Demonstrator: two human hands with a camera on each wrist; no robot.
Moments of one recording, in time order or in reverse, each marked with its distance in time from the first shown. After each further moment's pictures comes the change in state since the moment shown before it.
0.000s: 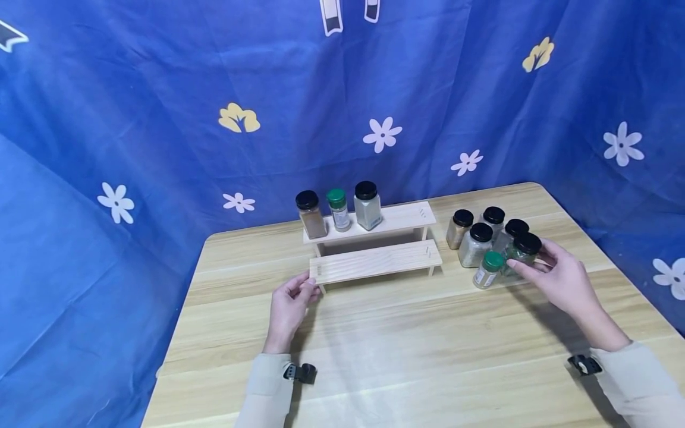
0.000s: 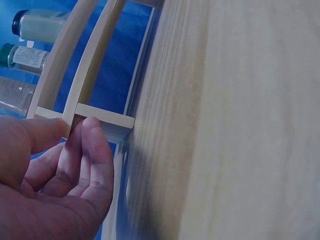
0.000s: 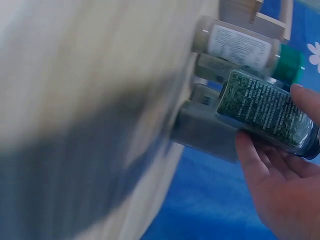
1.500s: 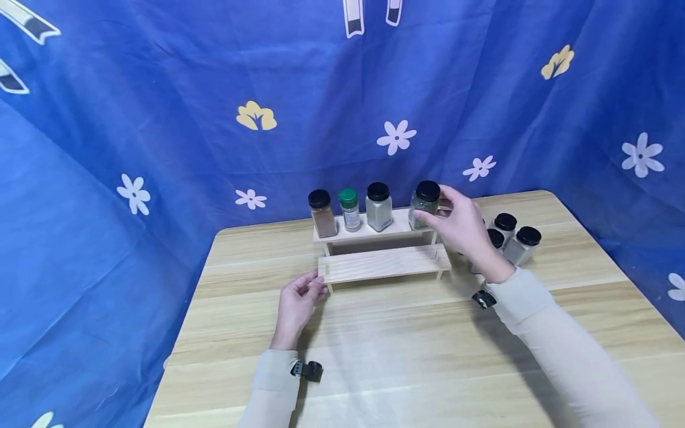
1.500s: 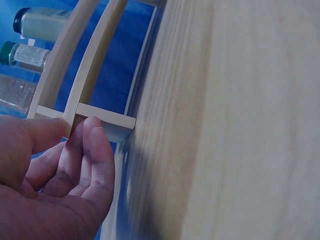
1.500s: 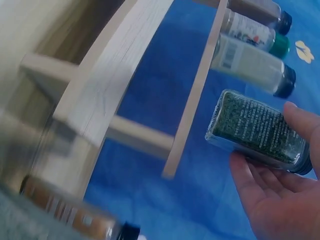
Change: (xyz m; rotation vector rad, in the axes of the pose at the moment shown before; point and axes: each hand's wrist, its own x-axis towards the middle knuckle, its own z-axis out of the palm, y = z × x) left_hand -0.002 0.000 -0.002 -0.009 0.001 -0.008; right_hand 0.095 -0.153 0.118 0.111 -0.093 -0.155
